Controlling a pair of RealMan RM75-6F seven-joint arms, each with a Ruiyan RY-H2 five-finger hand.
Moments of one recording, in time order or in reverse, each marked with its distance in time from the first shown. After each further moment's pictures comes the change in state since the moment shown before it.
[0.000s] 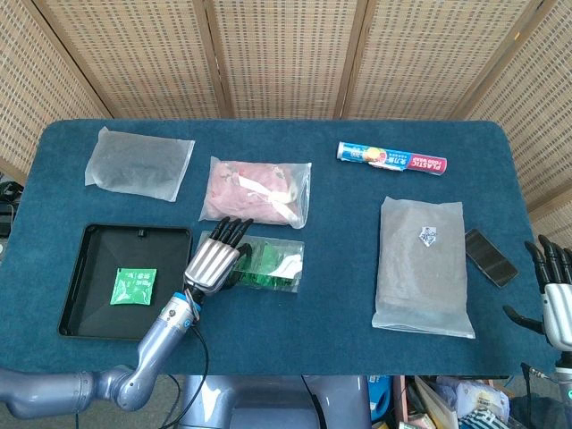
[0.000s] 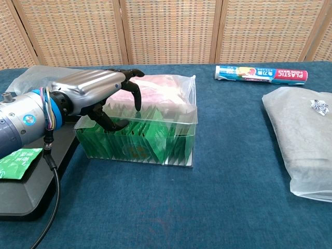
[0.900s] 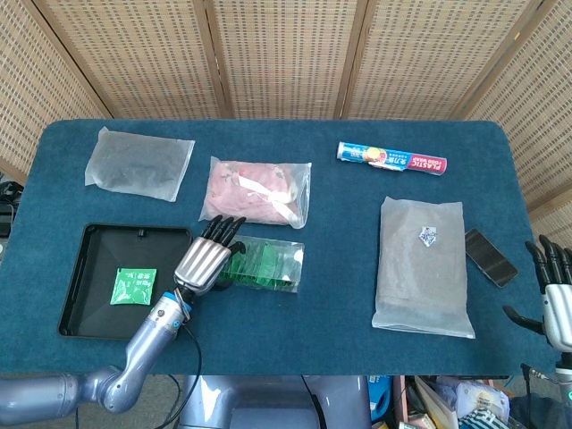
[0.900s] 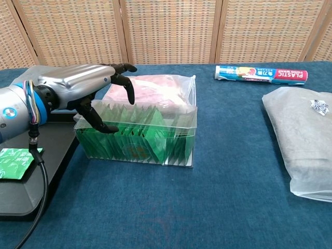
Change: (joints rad) left arm 0.046 0.059 -0.017 -0.046 0.049 -0.025 -0.028; right arm -0.004 0.001 0.000 -0.005 -0.005 0.009 0.000
